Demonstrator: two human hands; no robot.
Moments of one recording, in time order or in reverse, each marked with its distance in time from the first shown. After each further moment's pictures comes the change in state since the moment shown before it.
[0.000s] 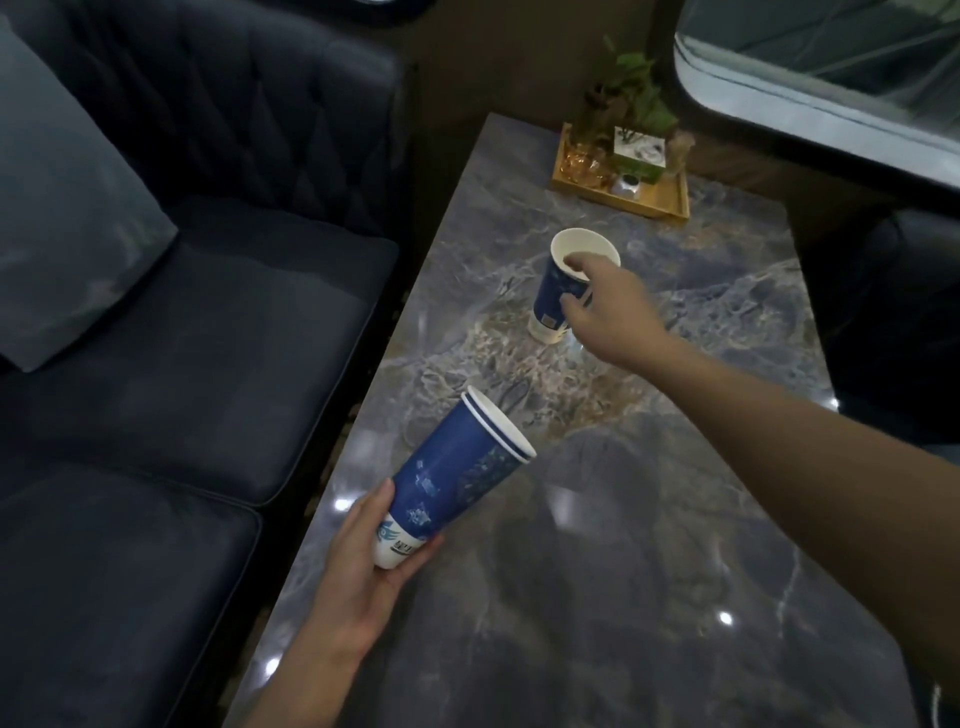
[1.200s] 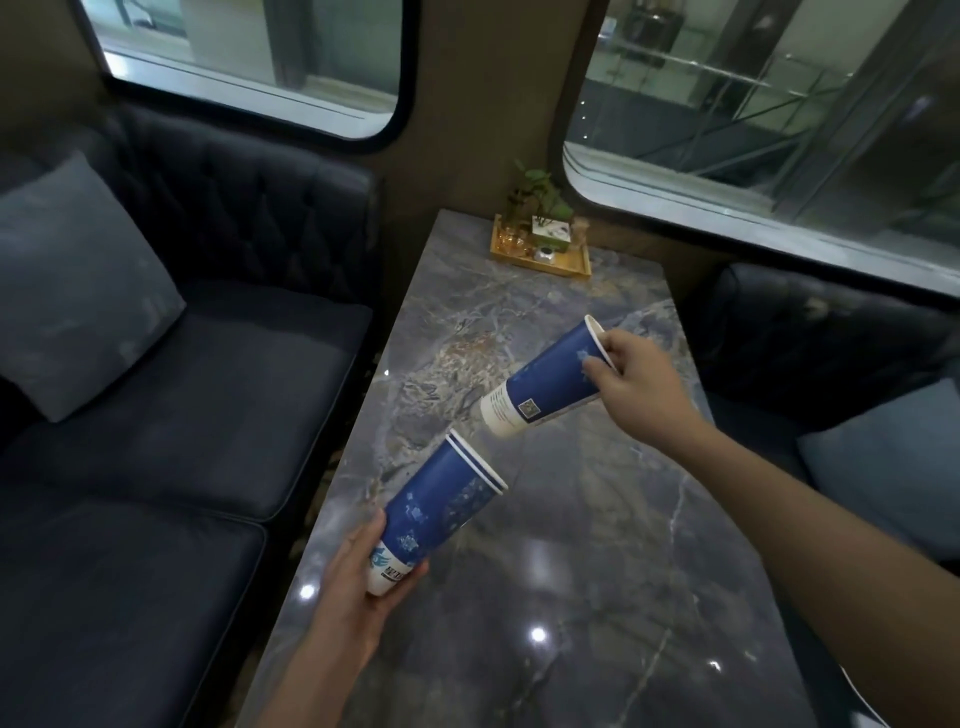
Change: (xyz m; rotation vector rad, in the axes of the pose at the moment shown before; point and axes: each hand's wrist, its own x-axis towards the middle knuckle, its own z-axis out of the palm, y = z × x) left_hand -0.141 -0.019 -0.037 0.048 -0.057 0.017; right_hand -0.228 -0.067 -0.124 0.181 0.188 0.055
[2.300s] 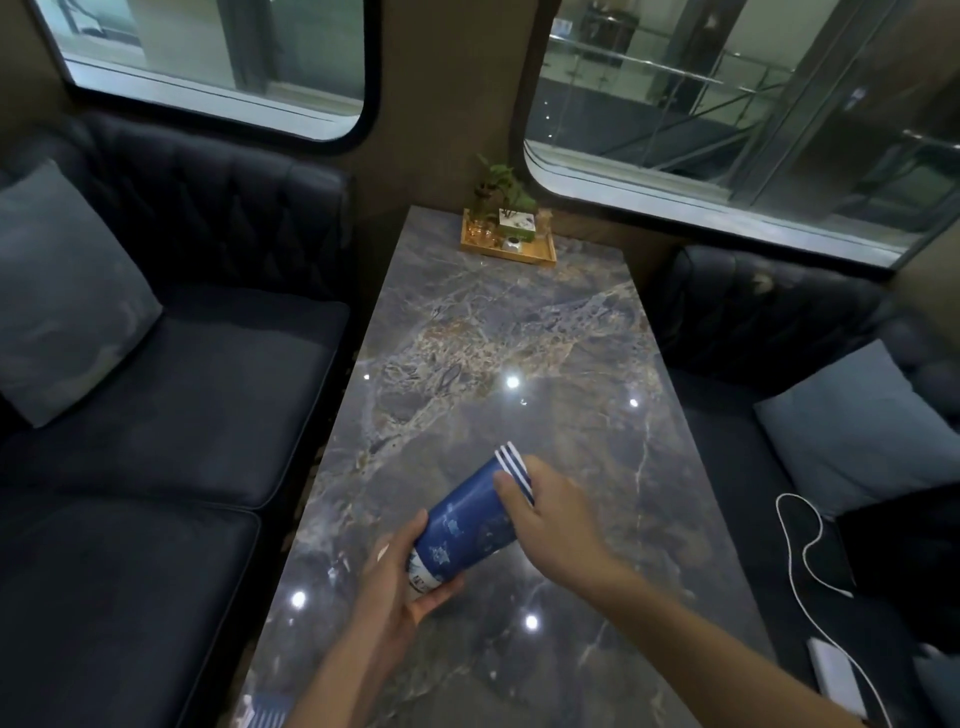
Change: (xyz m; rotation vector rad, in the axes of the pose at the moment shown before) left_hand -0.068 -0.034 0.017 0.145 -0.028 -0.115; right_hand -0.174 -0.019 0.066 0.080 -0.093 0.085
